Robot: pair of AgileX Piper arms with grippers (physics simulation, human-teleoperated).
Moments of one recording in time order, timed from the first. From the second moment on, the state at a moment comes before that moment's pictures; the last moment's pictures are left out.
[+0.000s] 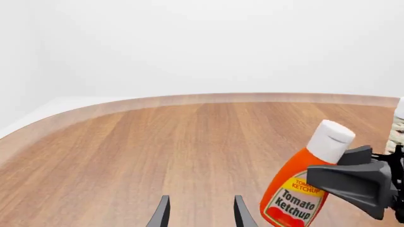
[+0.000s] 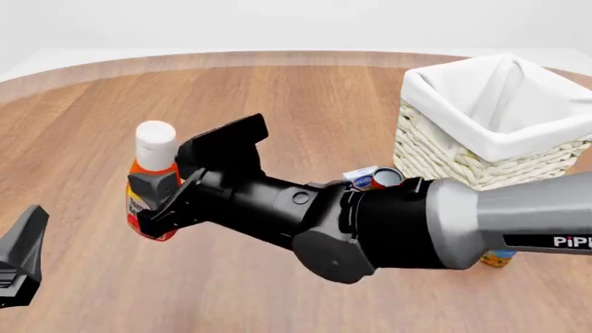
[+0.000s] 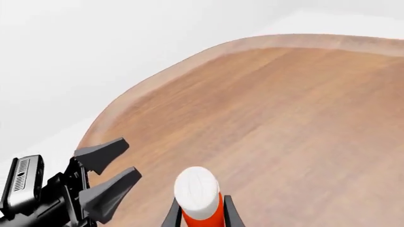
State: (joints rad) left arm 0.00 0.01 0.00 0.00 0.00; right arm 1.09 1.73 -1.01 -0.49 0.27
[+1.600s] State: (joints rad) left arm 0.00 0.01 0.00 0.00 0.00; right arm 0.67 1.23 -1.05 -0.16 0.18
